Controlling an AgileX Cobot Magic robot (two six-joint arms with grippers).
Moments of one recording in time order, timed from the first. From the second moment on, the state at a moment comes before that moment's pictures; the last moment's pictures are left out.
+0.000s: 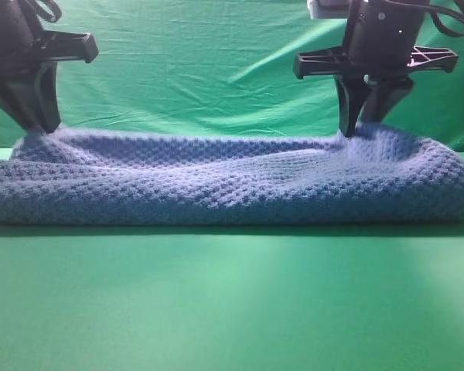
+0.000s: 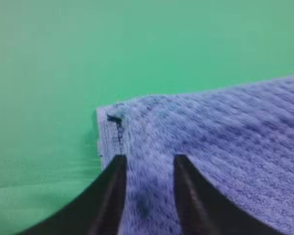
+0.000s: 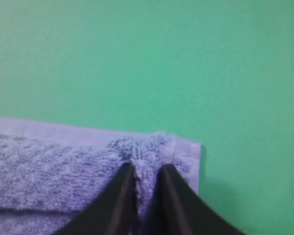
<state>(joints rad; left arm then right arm) -0.30 1.68 -1.01 0.21 0.32 -0.40 0.42 1.88 -1.30 -0.36 0.57 0.42</state>
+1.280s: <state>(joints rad) -0.30 0.81 -1.05 -0.30 0.75 0.09 0.41 0.99 -1.21 -0.10 1.00 0.15</state>
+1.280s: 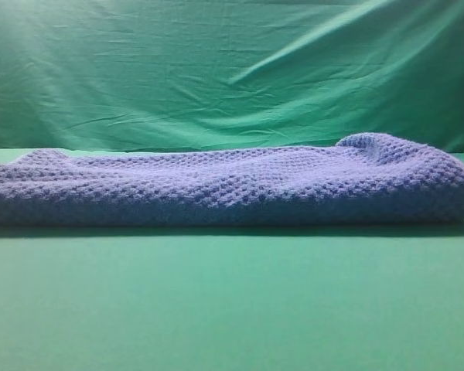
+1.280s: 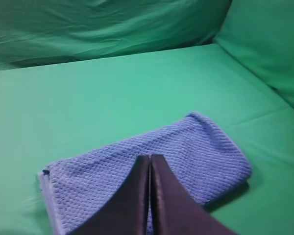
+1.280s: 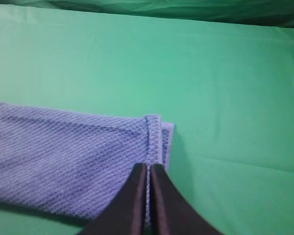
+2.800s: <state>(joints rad) -0.30 -0.02 -0.42 -0.40 0.64 0.17 0.41 -0.02 -0.59 0.16 0.87 -0.10</state>
